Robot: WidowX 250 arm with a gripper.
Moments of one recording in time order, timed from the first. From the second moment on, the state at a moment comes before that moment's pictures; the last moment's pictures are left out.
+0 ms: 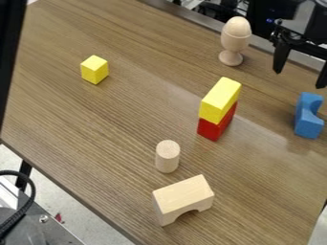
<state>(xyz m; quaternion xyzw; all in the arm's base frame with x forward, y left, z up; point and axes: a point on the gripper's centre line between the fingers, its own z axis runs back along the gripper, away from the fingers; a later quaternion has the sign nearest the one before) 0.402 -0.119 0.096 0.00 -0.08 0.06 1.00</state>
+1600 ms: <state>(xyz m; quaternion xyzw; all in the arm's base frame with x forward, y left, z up) 0.408 -0.139 0.042 0.01 -0.04 0.03 1.00</state>
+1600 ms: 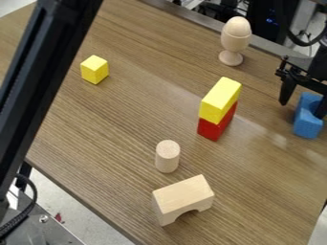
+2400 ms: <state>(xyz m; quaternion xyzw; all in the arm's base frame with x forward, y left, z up) 0.407 -0.146 0.054 0.25 -0.05 -0.07 0.97</state>
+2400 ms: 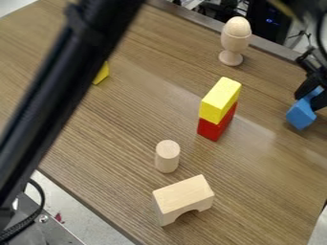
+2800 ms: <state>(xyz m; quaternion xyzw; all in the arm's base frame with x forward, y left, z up) 0.403 -0.162 0.039 0.47 -0.06 -0.09 0.87</state>
